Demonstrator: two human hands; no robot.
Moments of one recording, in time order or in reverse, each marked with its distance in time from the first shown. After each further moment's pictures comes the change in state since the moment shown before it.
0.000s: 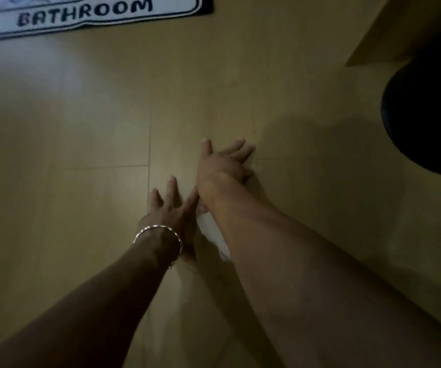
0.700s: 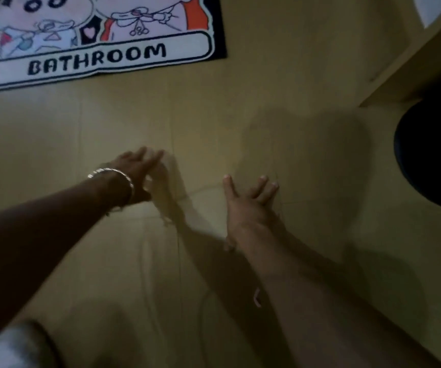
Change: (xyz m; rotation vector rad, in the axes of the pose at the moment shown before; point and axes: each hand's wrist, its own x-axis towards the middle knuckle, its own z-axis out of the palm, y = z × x) left_hand 0.096 -0.135 -0.145 0.205 0.134 0.089; right_hand 0.017 -0.010 -0.001 -0.039 -0.022 0.051
